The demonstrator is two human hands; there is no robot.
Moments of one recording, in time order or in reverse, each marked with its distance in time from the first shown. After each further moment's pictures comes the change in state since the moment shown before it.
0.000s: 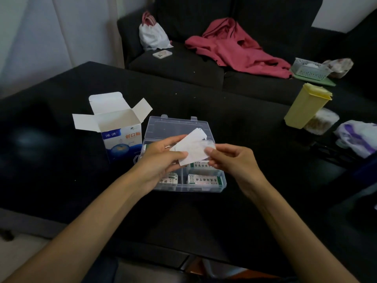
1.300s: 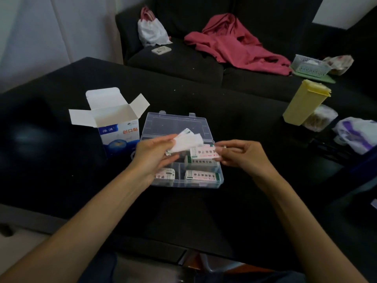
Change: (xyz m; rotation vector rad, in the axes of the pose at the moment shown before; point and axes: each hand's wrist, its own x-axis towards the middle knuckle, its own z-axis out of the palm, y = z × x) left_hand 0.000 -0.006 0.000 -0.092 0.218 0.020; right_hand 0.007 0.003 -0.029 -0.123 -0.070 -0.026
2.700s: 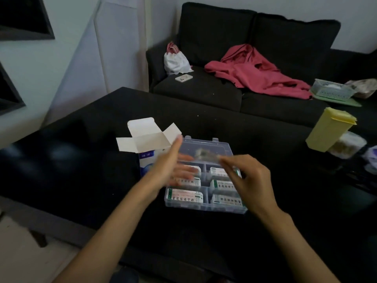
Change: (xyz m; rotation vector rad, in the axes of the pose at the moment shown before) left_hand -0.016 0.051 -0.032 0.386 -0.056 -0.030; right_hand -0.001 -0.009 0.047 -0.620 0.246 -0.906
